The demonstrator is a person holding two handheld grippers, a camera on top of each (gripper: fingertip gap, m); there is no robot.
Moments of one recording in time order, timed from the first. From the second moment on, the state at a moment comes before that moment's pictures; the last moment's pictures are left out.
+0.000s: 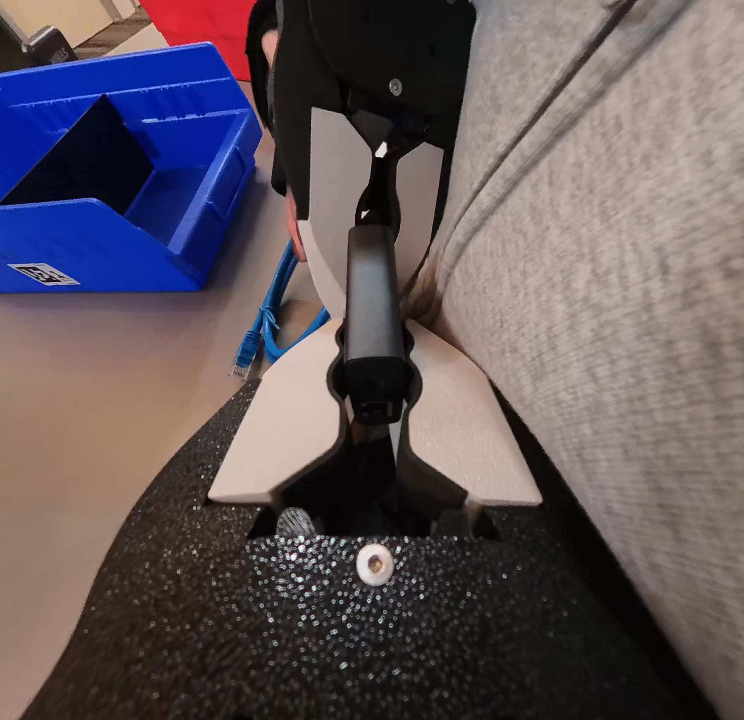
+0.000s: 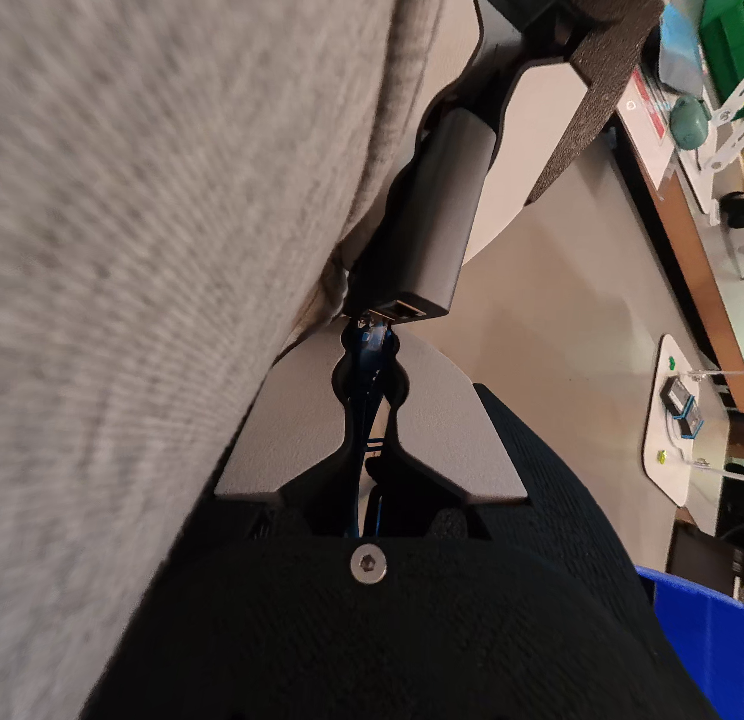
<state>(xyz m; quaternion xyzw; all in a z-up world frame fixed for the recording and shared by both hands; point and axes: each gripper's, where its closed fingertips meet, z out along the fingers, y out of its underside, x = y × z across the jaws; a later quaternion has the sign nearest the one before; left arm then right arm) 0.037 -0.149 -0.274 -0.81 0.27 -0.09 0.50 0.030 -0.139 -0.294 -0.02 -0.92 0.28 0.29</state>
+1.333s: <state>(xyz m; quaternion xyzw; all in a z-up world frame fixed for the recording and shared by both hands) 0.027 -0.133 -0.279 -0.84 0.22 -0.07 0.49 0.022 -0.119 -0.289 -0.03 -0.93 0.19 0.30</state>
